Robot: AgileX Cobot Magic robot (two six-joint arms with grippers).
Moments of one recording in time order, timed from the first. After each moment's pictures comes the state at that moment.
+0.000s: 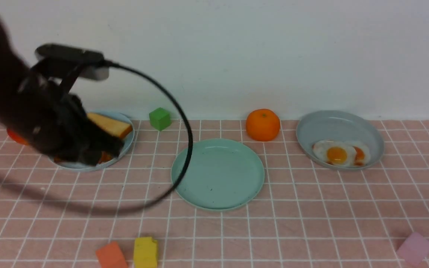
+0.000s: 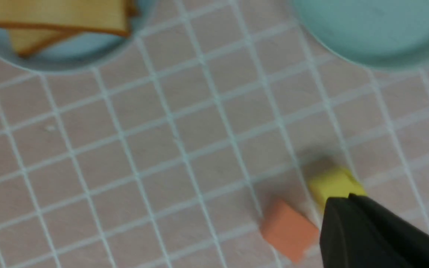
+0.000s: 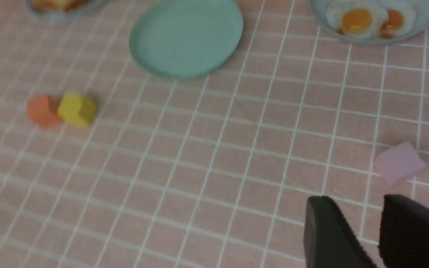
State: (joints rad) right arm 0.18 0.52 -0.91 0.26 1.17 -0.10; left arm -0.29 1.48 -1.31 -0.01 1.00 0.02
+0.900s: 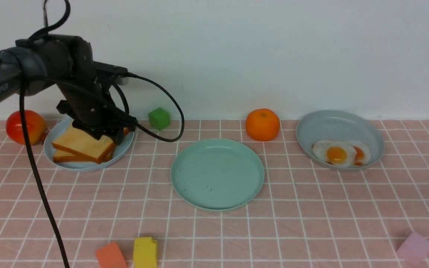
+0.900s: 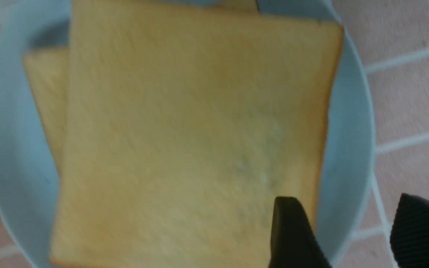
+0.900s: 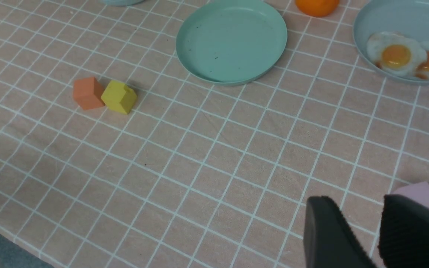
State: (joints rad) right arm 0.25 0.56 -1.00 0.29 1.19 -0.16; left arm -0.12 2.16 -1.81 0.04 0.85 0.14
